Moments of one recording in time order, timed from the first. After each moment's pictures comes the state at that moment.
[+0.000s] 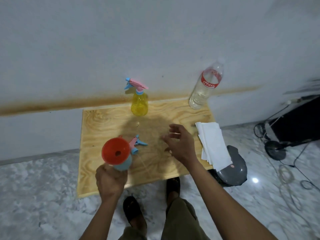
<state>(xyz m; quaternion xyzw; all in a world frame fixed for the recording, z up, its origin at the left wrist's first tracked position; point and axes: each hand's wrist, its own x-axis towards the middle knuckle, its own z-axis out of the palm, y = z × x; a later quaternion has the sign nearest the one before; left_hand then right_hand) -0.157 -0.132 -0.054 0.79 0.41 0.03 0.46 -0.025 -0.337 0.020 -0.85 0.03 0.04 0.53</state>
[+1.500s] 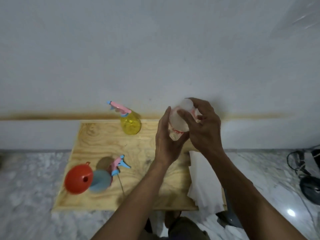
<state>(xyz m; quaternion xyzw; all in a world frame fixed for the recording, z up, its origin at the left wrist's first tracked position) 0.108 -0.353 0.039 0.74 0.15 0.19 0.62 0.156 -0.448 0.114 -0.81 -0.11 -0.06 0.57</state>
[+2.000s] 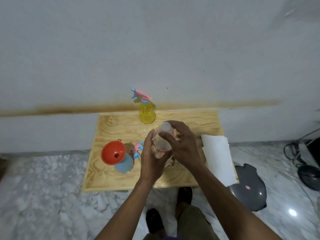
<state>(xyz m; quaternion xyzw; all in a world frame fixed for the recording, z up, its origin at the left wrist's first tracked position) -0.066 -0.266 0.012 0.79 0.17 0.16 0.57 -0.003 -0.370 0.082 -0.82 -0.14 0.01 0.56</state>
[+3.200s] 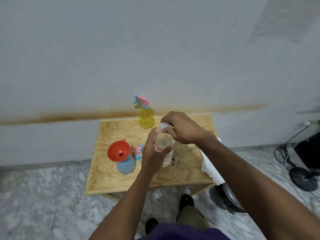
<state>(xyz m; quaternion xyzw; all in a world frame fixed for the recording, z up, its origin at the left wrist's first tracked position) -0.075 -0.254 0.032 0.78 0.16 0.12 0.59 0.023 -0.371 0.140 -0.90 -0.39 0.07 0.20</state>
